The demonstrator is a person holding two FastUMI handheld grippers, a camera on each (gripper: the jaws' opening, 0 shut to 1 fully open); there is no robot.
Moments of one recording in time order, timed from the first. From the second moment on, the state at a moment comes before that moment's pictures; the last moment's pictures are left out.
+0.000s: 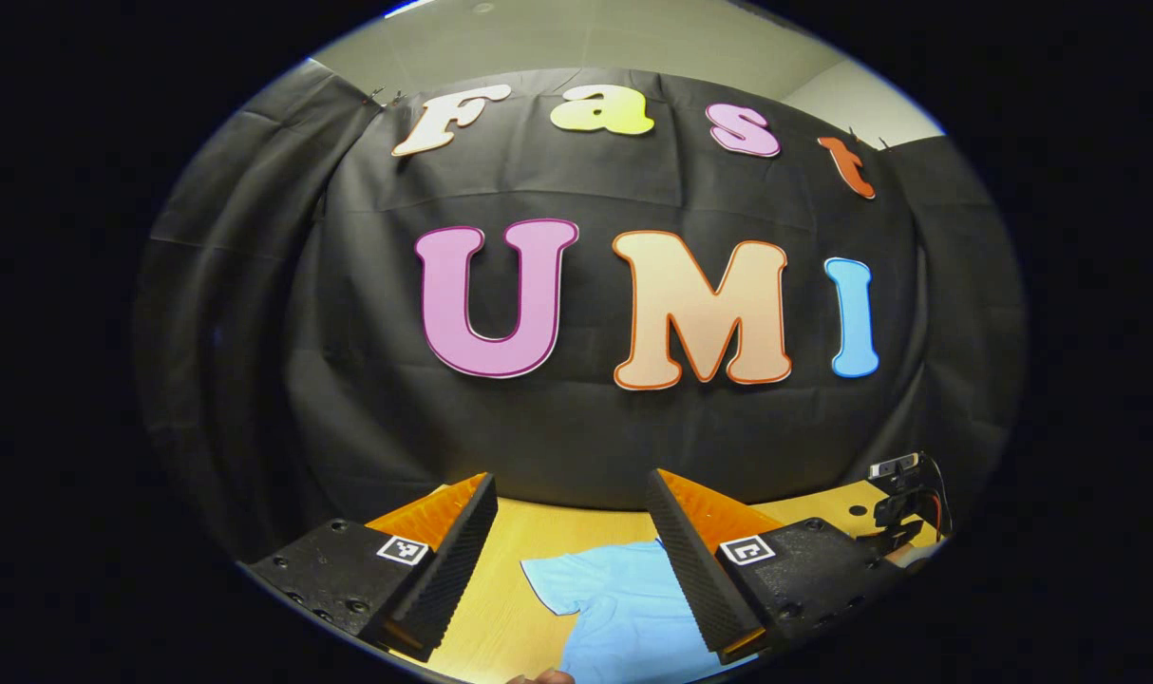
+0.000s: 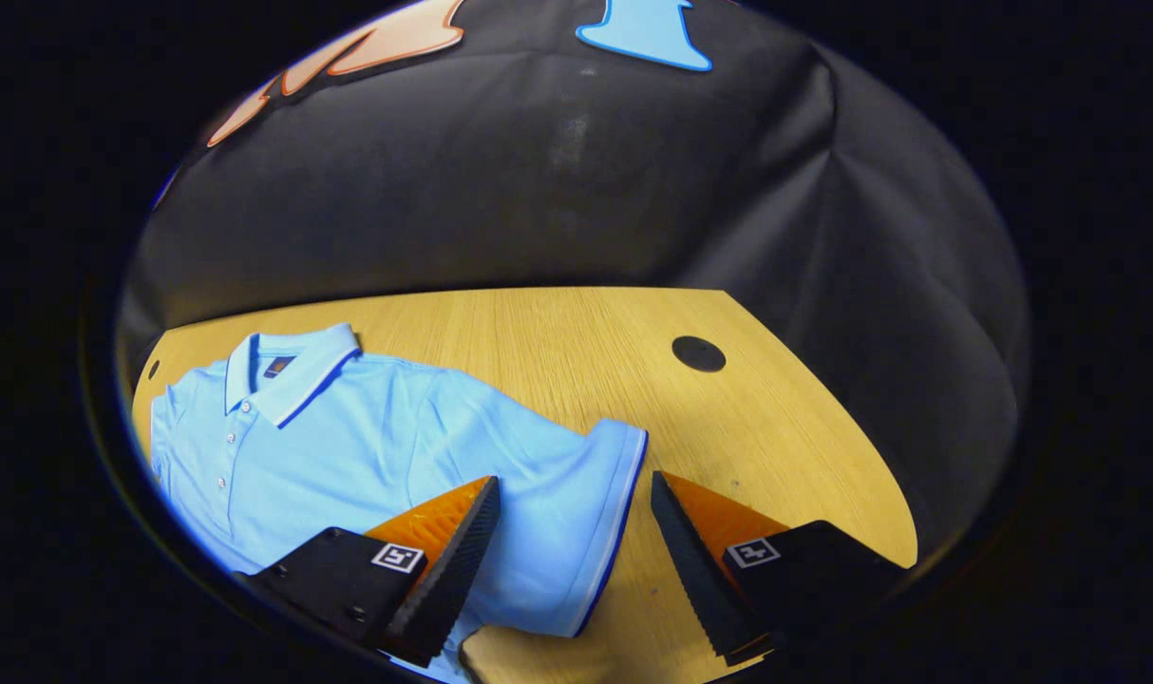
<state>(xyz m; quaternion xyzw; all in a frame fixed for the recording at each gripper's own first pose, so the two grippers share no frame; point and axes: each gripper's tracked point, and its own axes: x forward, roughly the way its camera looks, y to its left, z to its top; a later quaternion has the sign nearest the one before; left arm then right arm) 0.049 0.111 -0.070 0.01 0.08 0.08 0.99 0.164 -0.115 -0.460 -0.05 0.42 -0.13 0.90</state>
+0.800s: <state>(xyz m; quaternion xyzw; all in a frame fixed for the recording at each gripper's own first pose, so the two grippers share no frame) 0.050 0.113 -0.069 0.00 0.07 0.08 0.99 0.166 -0.078 -0.461 0.02 0.42 -0.11 0.90</state>
